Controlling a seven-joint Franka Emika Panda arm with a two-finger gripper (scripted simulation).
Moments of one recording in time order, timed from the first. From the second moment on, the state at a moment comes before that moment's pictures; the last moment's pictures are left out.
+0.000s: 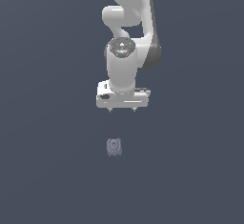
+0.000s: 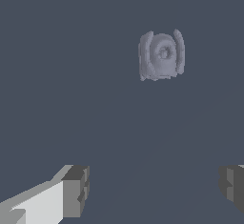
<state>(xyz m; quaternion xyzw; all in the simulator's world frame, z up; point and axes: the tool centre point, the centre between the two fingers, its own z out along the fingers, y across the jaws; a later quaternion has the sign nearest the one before) -0.005 0.001 0.166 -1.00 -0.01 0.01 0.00</state>
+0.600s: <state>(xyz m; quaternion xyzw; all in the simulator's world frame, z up) -0.009 0.009 0.170 -1.00 -0.03 0.01 -0.01</state>
